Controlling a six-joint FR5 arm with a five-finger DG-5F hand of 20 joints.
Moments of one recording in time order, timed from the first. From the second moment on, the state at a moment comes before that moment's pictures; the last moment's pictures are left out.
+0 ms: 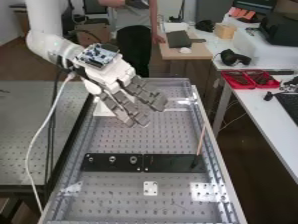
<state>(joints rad) 1.77 -1.76 -1.88 -2.84 -0.79 -0.34</state>
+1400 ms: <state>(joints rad) 1.79 -2.05 -1.79 -2.70 -0.50 -0.27</state>
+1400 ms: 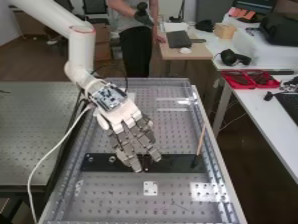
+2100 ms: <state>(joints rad) 1.76 -2.15 -1.72 -2.73 -0.47 -0.26</state>
